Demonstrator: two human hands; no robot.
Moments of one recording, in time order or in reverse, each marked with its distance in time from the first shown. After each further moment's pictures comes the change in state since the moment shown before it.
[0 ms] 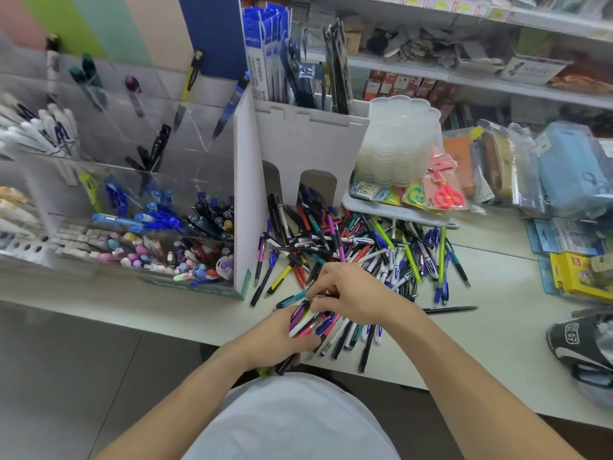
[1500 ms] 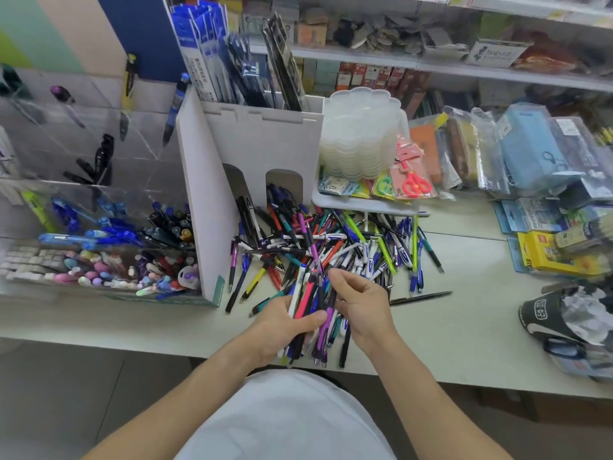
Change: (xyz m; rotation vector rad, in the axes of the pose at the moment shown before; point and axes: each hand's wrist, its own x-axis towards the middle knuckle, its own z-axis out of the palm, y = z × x) left_hand 0.041 0.021 0.034 -0.392 0.160 -0.077; right_hand -0.041 0.024 0.039 1.391 0.740 0.538
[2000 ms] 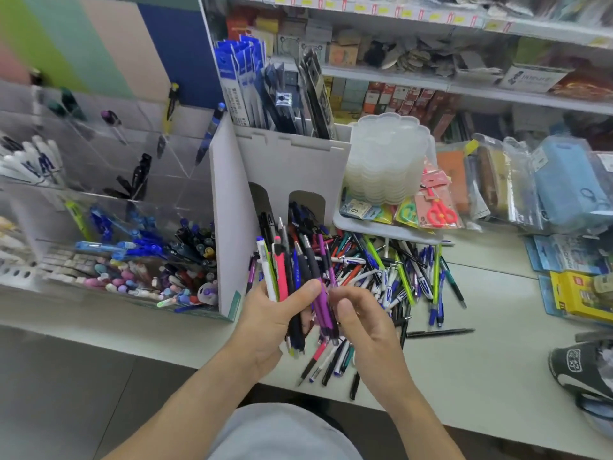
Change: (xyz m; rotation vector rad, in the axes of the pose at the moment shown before) left_hand -0.044 0.079 -0.006 -0.388 0.276 0.284; right_hand -0.038 -0.029 0.014 -0.278 -0.328 -0.352
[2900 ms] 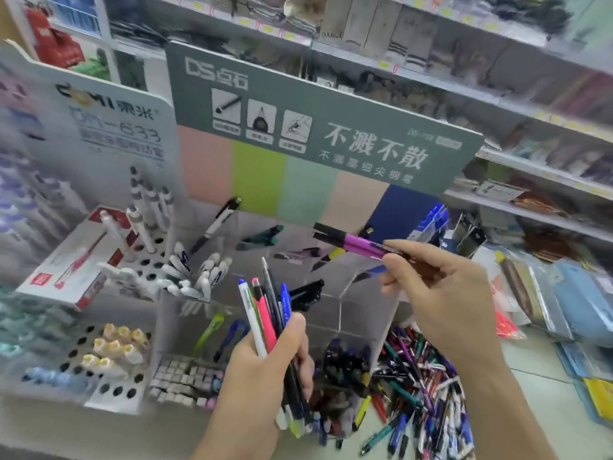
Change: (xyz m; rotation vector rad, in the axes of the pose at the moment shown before) left_hand 0.015 0.178 -0.211 -0.209 0.008 0.024; right_hand 0.115 -0.195 0.228 -0.513 0.292 -0.422
